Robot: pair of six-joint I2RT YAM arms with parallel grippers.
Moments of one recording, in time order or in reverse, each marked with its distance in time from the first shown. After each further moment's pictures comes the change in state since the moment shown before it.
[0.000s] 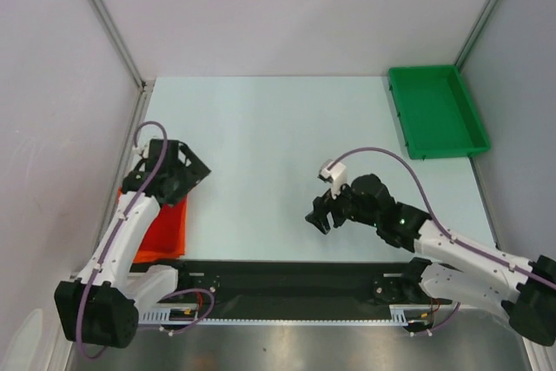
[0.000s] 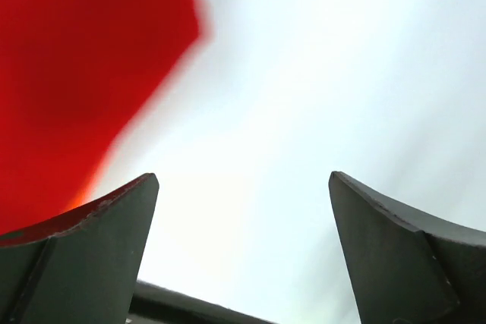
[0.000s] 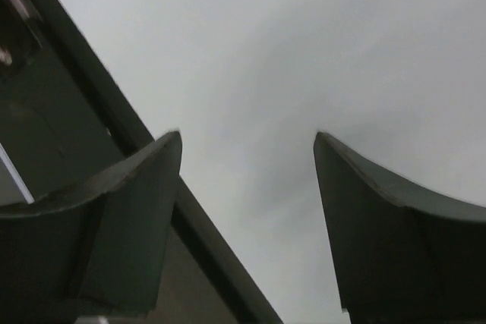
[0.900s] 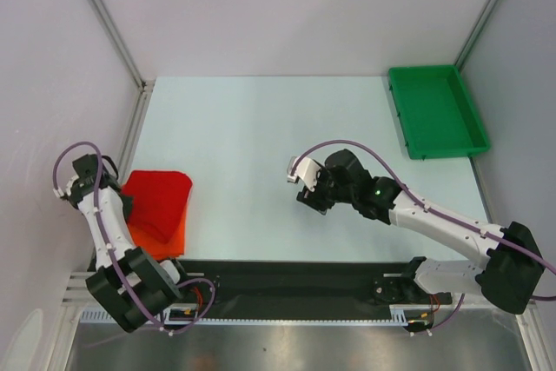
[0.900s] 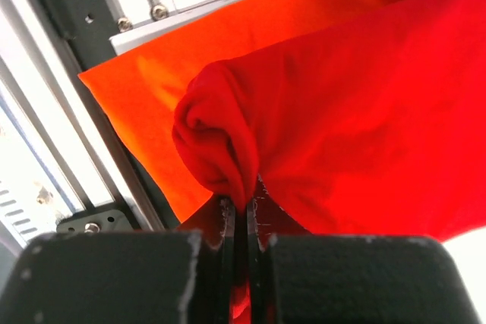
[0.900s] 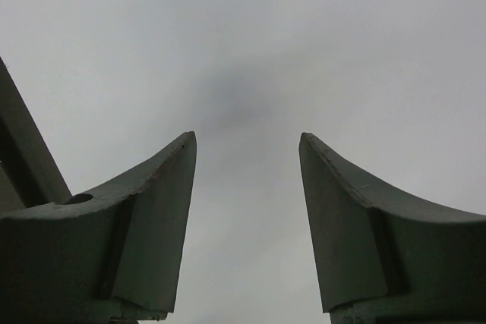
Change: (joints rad) left arm 0.683 0.072 0.011 -0.127 -0.112 0.224; right arm -0.006 0.239 0.244 -0.145 0.020 -0.501
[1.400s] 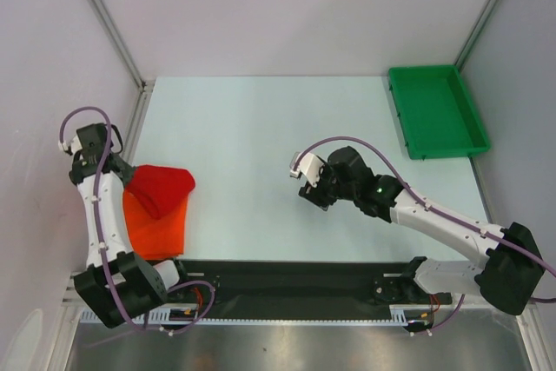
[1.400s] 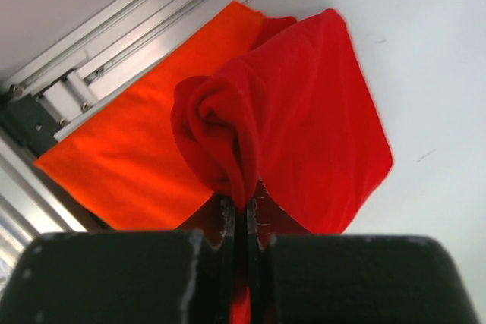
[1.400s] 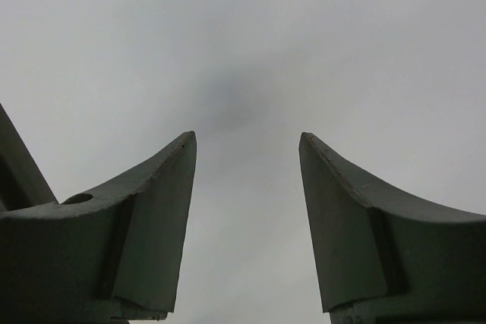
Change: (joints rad) left arm -0.179 0.070 0.216 0.076 0.024 0.116; right arm -0.032 0.000 0.000 0.012 0.011 0.000
